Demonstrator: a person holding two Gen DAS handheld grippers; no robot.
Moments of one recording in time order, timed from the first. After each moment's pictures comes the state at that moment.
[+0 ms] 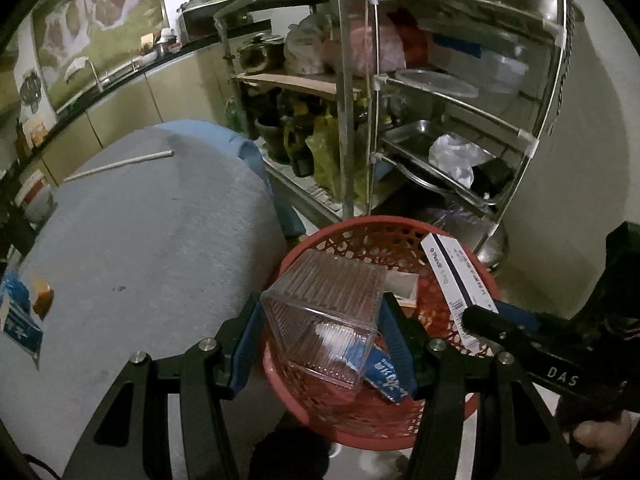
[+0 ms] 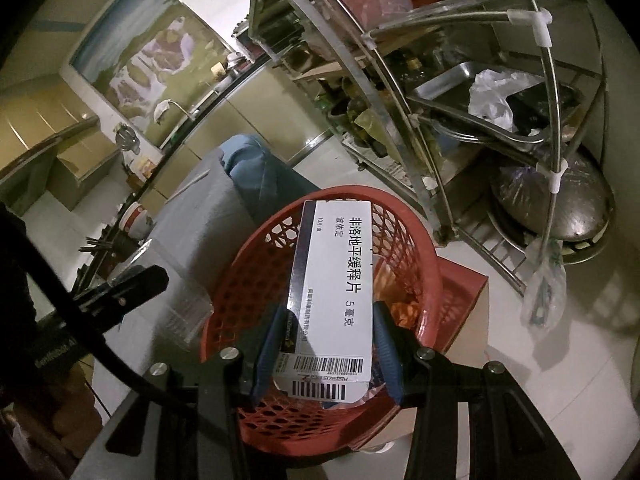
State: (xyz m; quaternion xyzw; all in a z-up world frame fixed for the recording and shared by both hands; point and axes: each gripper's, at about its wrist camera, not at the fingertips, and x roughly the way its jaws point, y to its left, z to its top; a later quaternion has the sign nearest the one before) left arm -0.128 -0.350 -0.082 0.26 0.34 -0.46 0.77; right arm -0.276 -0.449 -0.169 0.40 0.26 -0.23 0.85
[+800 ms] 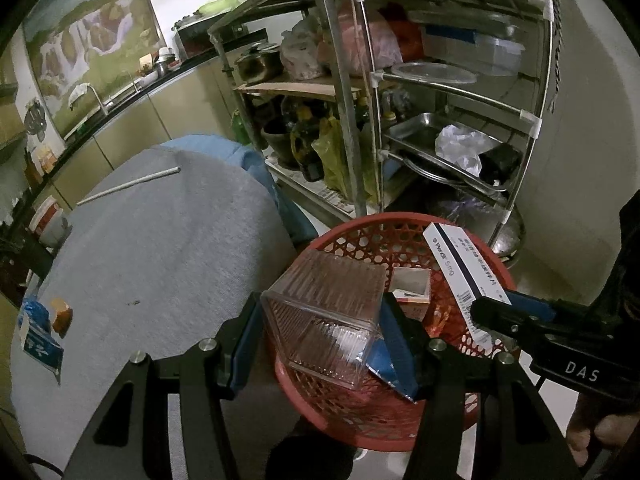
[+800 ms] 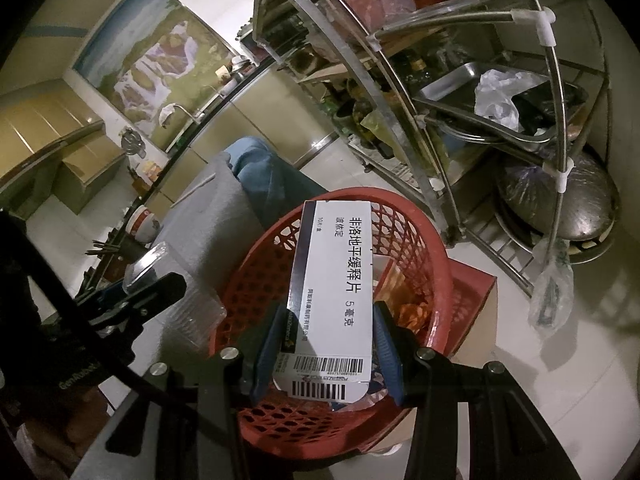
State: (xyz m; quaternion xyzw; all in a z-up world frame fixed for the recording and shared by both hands) left arm -0.141 -0.356 -0.085 0.30 0.31 -0.45 0.78; right arm -0.275 -0.446 -0.167 0.41 0.25 -0.22 0.85
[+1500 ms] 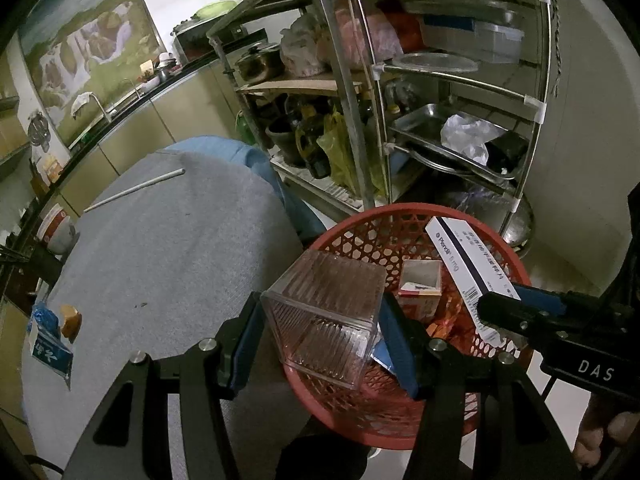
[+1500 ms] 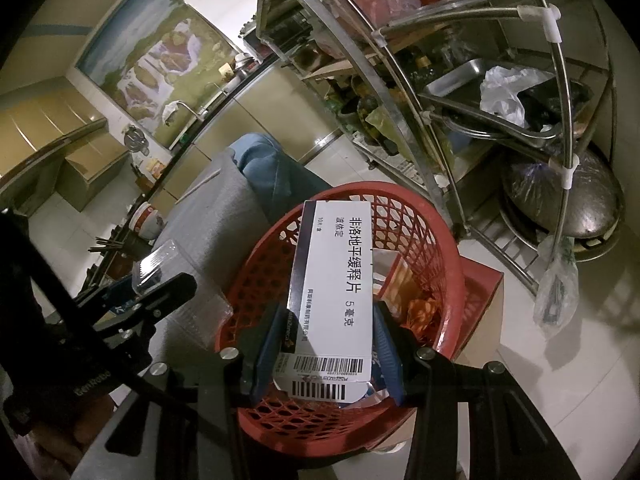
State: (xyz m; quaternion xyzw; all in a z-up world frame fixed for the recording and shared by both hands) left arm -0.143 -0.359 -0.092 0.32 0.30 -0.43 0.79; right arm -0.272 -0.442 -0.167 0.41 0.25 -0.21 0.85
